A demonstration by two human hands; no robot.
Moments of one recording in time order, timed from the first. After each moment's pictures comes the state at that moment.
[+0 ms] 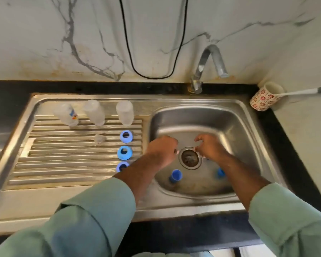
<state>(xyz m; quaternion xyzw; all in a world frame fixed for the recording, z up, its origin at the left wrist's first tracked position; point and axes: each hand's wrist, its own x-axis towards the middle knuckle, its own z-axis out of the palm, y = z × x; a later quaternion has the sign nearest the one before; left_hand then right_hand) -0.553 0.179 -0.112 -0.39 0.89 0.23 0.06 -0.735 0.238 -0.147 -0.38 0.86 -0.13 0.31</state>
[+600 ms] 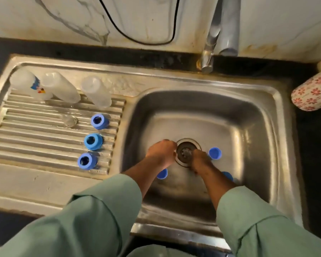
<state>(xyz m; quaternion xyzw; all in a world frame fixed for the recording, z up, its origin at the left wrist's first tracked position) -0.647 0.180 -0.226 -0.51 0.78 0.30 0.19 -0.784 0.231 -0.279 -0.41 0.80 0.08 0.43</state>
